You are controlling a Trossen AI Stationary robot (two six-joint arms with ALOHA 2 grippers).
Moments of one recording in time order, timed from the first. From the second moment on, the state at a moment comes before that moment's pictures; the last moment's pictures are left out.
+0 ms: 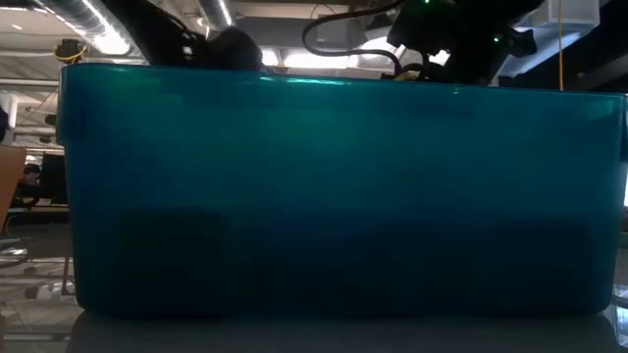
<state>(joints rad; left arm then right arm) 0.36 1.55 0.82 0.00 -0.47 -0.30 0.07 1.59 0.92 -0.37 0.36 0.36</state>
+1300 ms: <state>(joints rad) 0.50 1.83 1.14 -0.42 -0.27 -0.23 0.07 1.59 0.91 -0.31 0.35 0.33</state>
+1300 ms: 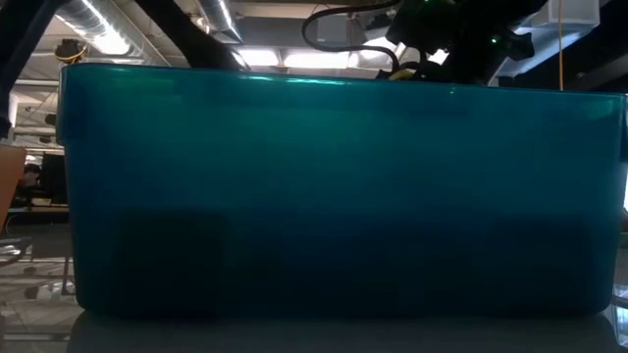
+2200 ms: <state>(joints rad) 0.28 1.68 0.90 -0.25 -0.37 -0.10 0.07 1.59 0.91 -0.31 0.35 0.33</state>
